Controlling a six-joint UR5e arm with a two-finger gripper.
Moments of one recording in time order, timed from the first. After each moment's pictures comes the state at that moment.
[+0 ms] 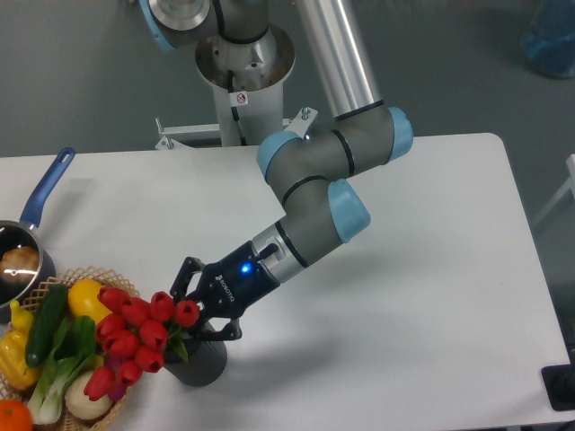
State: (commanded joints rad) arm 2.44 -2.05 -1.68 -0.82 0.38 1.22
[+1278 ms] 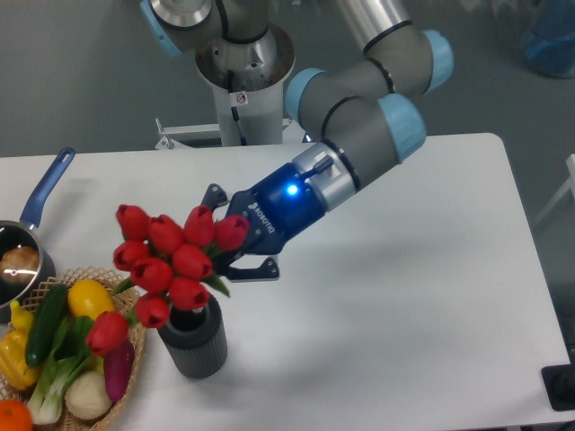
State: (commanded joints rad) arm 2.58 -1.92 -1.55 -0.82 0.12 0.95
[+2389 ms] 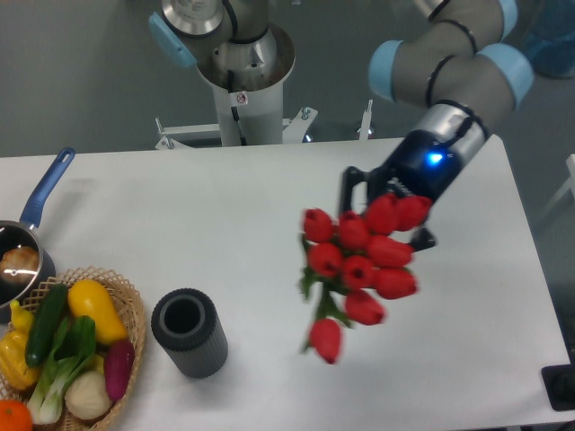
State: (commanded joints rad) arm 2.87 -1.94 -1.58 -0.82 0.29 0.90
